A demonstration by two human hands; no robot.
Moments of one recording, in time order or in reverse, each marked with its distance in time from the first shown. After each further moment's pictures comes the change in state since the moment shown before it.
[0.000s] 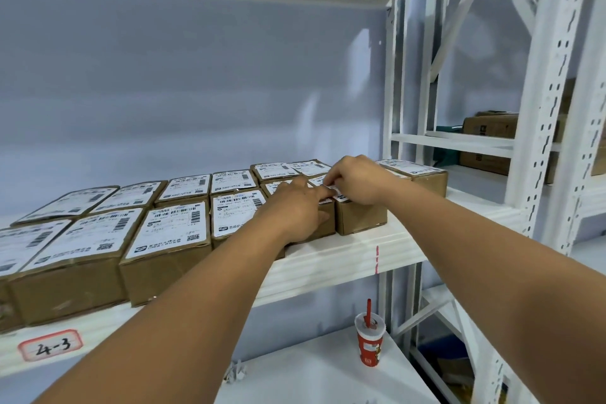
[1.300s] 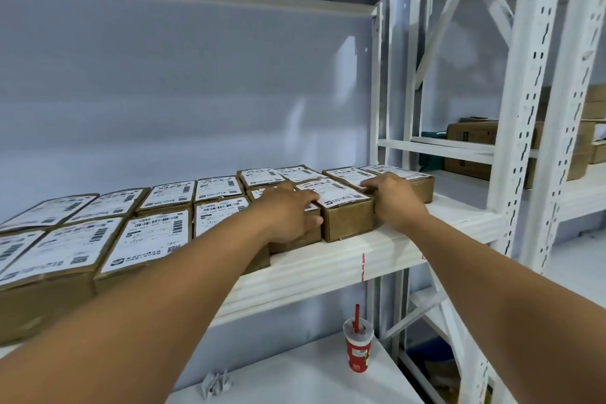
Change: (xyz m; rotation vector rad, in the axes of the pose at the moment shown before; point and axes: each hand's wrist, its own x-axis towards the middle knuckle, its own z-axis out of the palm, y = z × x) left_hand 0.006 0.000 -0.011 0.018 -0.102 0.002; right_hand -0.024 0.075 0.019 -0.034 0.245 0.215
